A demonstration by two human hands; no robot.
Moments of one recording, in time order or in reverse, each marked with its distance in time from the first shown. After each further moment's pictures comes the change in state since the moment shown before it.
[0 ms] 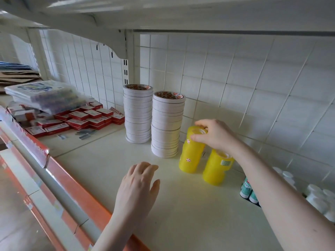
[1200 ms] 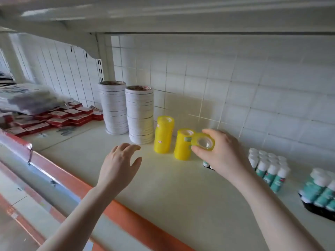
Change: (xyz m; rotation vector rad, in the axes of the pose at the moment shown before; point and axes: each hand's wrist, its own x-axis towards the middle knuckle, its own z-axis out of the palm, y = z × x) left_hand 0.002 0.032 -0.028 -0.056 -0.103 -0.046; right_hand -0.160 0.012 -0.031 -0.070 0.344 0.102
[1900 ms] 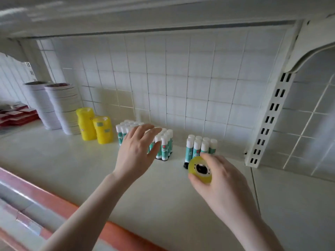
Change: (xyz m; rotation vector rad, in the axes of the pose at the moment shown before) left_hand -0.054 0.302 0.065 -0.083 0.189 0.449; right_hand -0.171 0.196 -0.159 -0.104 0.072 0.066
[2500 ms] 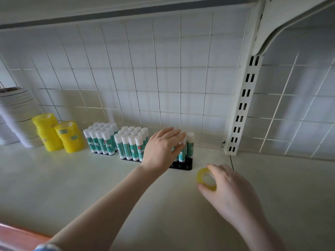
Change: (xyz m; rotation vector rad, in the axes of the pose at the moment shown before) left_hand 0.029 0.060 0.093 -0.172 -0.225 0.188; right_hand -0.015 0.053 -0.003 -0.160 -0.133 0.146
